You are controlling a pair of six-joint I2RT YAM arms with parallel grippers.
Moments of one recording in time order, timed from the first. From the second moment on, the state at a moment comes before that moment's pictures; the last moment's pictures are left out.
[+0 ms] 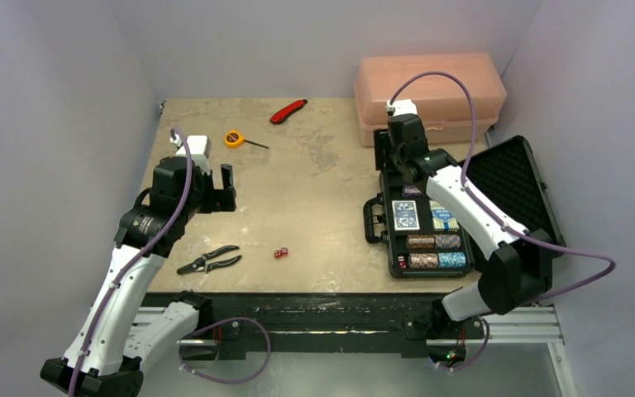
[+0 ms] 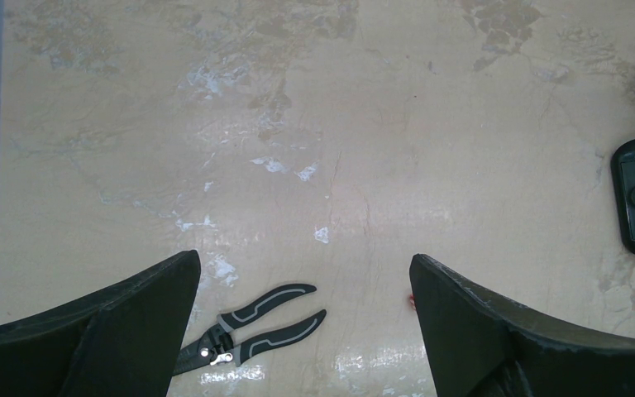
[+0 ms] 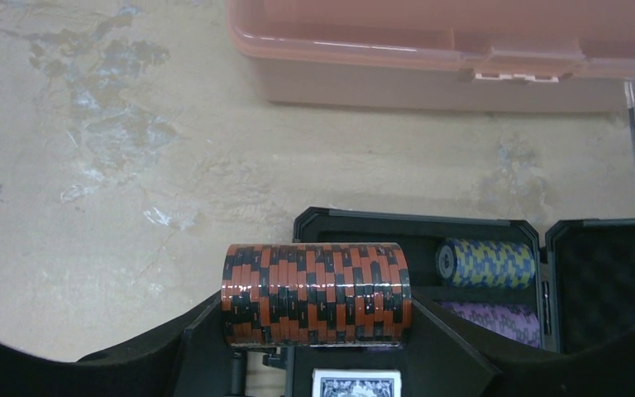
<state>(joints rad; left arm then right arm) -0.29 0.86 1.08 -0.83 -0.16 -0.21 0.43 1.44 1.24 -0.47 0.39 0.16</state>
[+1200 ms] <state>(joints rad) -0.29 0.86 1.08 -0.83 -0.16 -0.21 0.23 1.65 1.28 -0.41 0.27 0.16</state>
